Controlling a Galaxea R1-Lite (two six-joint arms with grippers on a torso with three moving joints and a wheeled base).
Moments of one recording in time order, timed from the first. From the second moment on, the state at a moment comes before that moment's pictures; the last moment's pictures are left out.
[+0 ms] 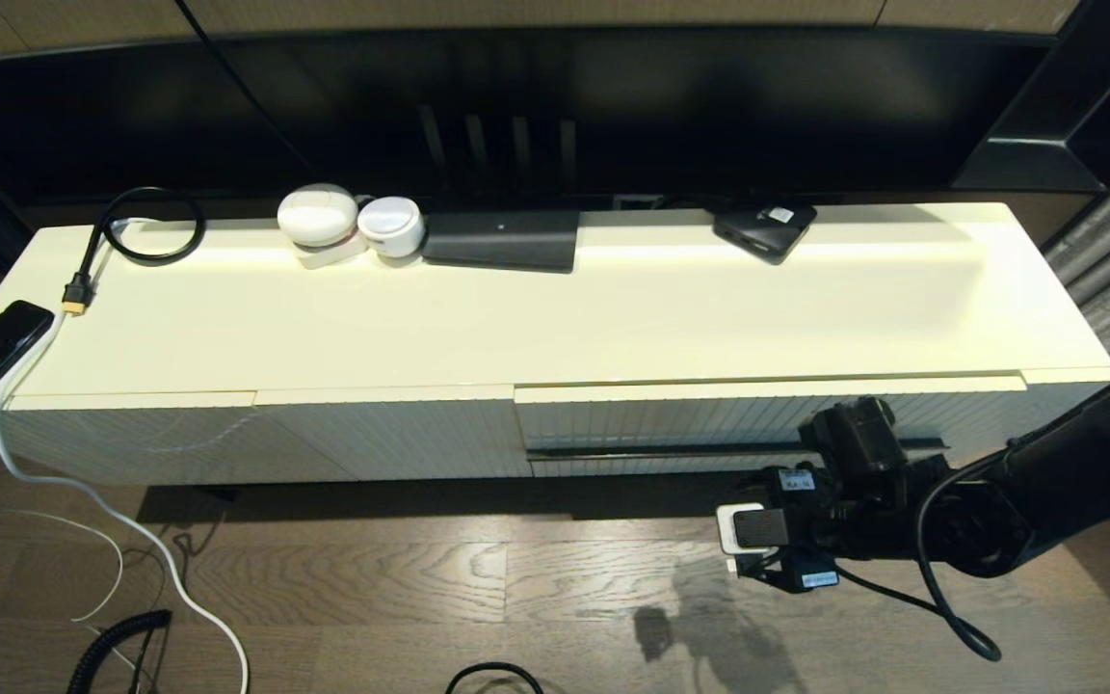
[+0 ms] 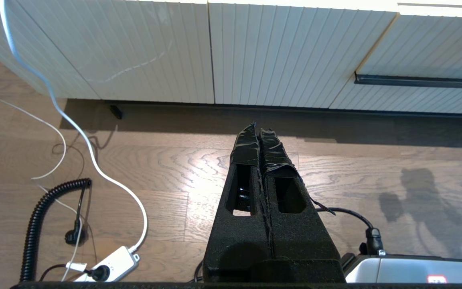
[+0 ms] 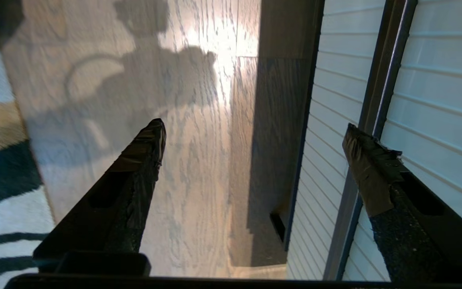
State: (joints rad) left arm 0.00 0.00 0.00 -0.01 0.02 -0.06; right arm 0.34 2.03 -0.88 -0.33 0.09 -1.31
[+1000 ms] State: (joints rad) left arm 0.00 0.00 0.00 -0.01 0.02 -0.06; right arm 0.28 2.17 -1.04 -0.35 0.09 -1.34
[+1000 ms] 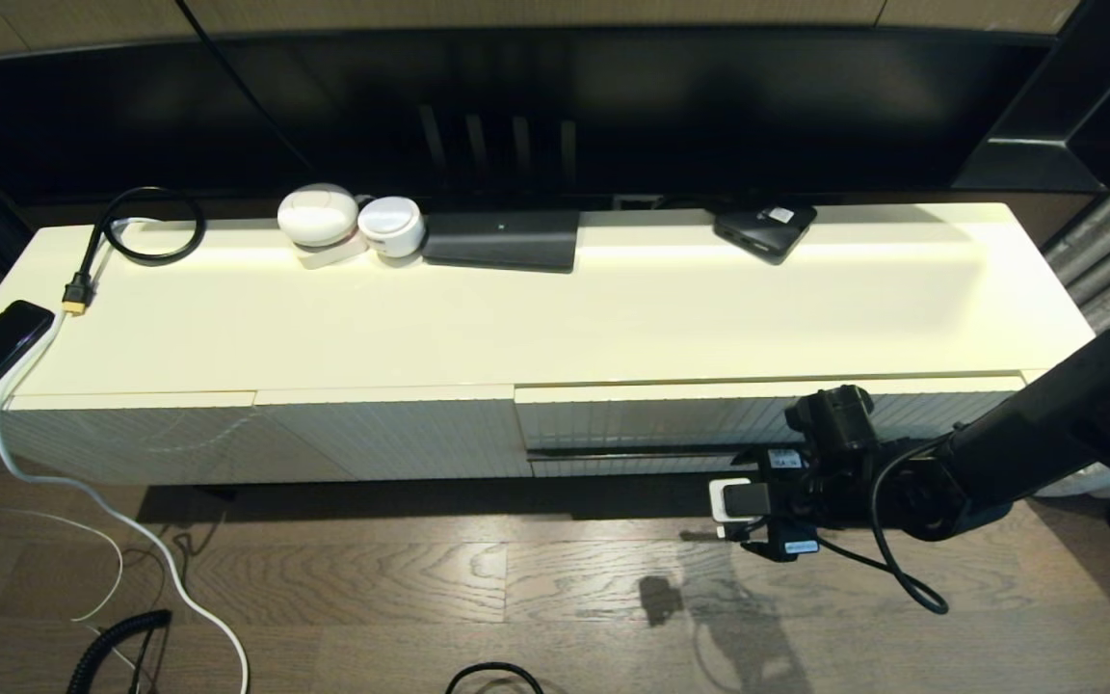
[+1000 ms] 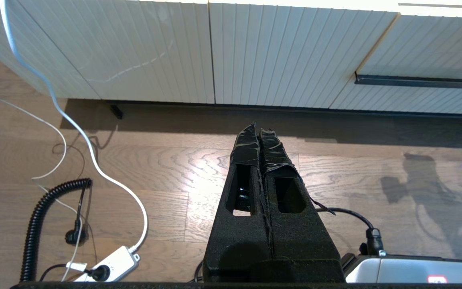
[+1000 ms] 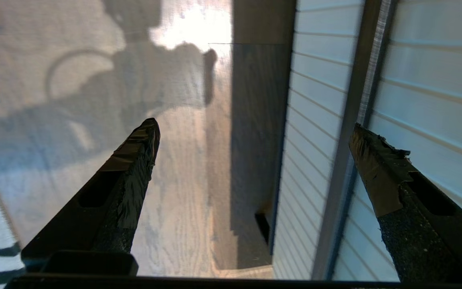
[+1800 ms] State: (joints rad) left arm 0.00 0.00 0.00 -0.01 0.02 -0.06; right arm 0.27 2.24 -1.13 -0.35 0.10 -1.34
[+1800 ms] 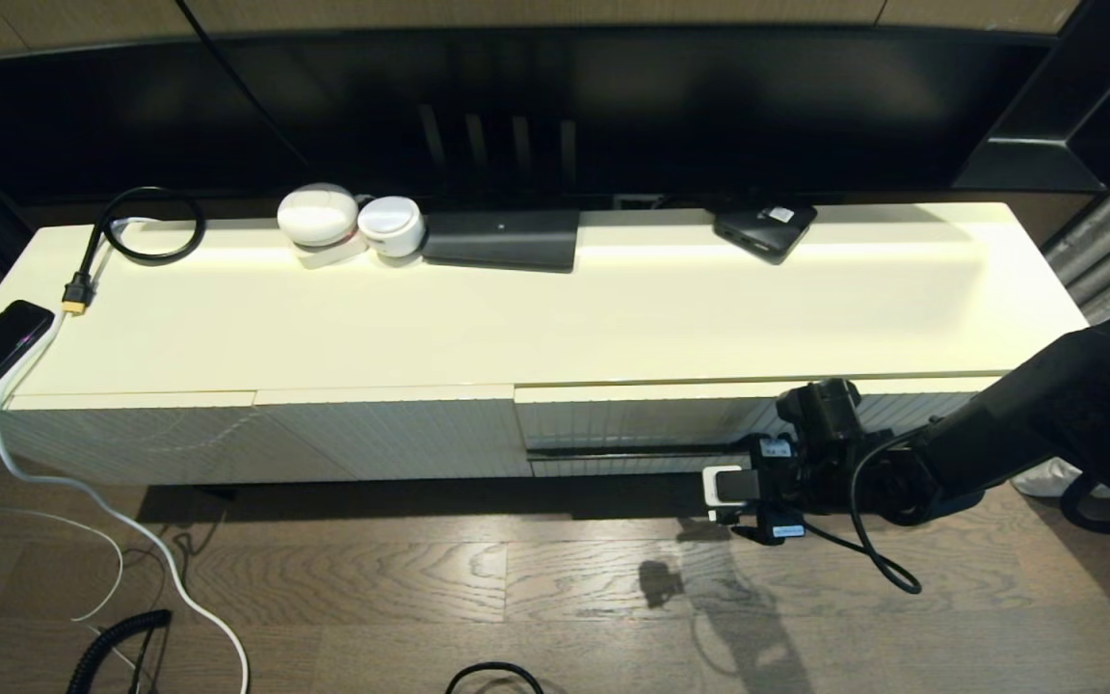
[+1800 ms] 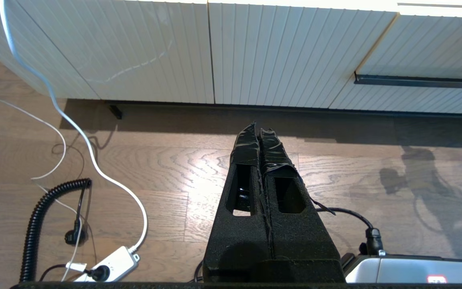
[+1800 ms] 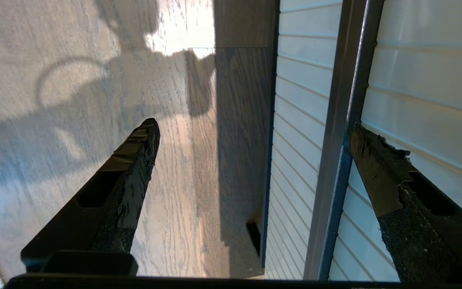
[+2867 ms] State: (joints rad) left arm 0.00 0.00 0.00 -0.01 0.02 -0.06; right arm 0.24 2.30 -1.18 -0.36 0.10 -1.35
